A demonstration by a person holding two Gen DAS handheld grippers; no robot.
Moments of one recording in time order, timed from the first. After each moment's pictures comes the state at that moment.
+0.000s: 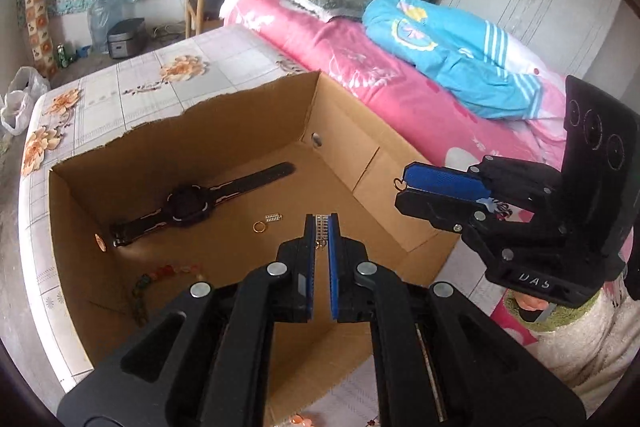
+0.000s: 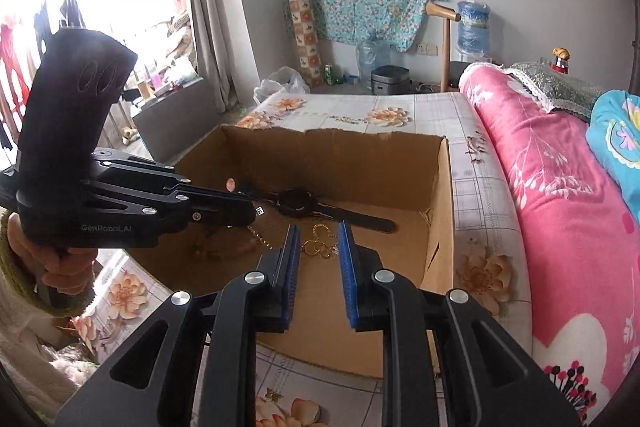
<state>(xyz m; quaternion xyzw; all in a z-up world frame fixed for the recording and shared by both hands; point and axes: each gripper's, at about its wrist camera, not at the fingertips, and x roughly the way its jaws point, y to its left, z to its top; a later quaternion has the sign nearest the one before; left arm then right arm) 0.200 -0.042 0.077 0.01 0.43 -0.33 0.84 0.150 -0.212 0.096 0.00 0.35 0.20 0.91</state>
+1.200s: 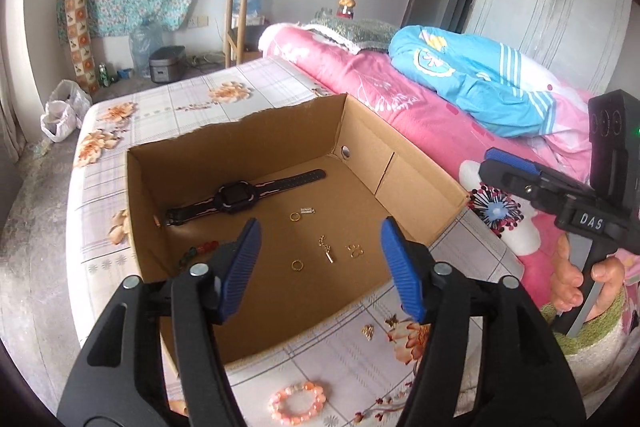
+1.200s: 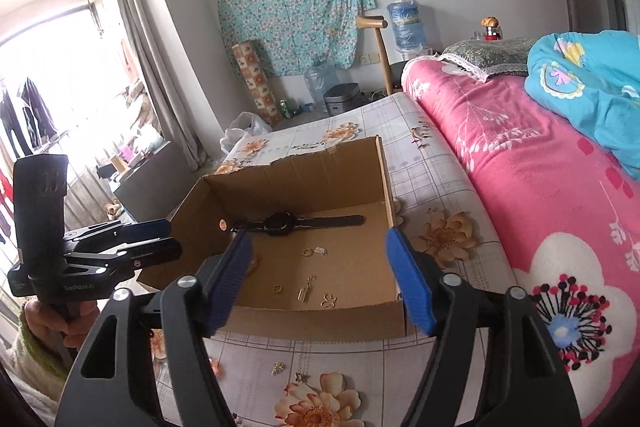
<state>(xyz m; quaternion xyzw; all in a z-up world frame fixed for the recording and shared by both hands) 0.127 0.000 0.107 0.01 0.37 -0.27 0.89 0.088 -0.255 0.126 0.13 0.31 0.12 0.93</state>
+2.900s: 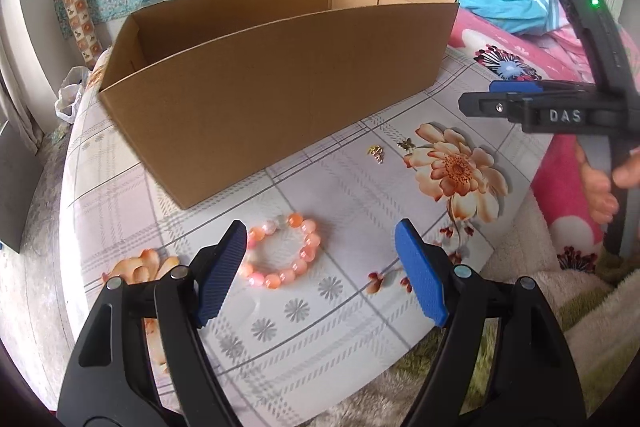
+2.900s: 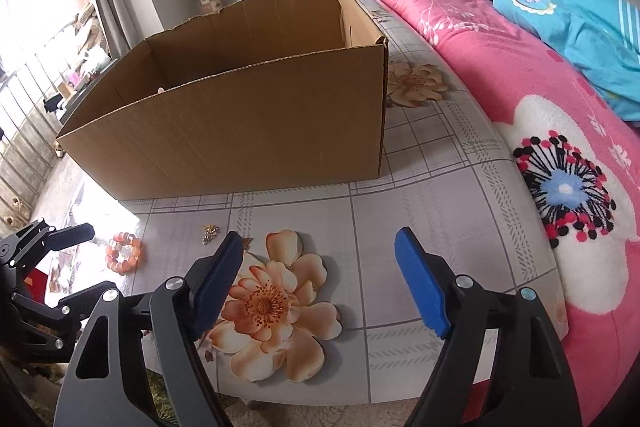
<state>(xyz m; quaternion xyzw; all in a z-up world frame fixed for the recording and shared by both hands) 0.024 0.012 -0.006 0.10 0.42 -0.24 0.87 0.050 -0.231 0.019 0.06 0.45 0.05 0.89</state>
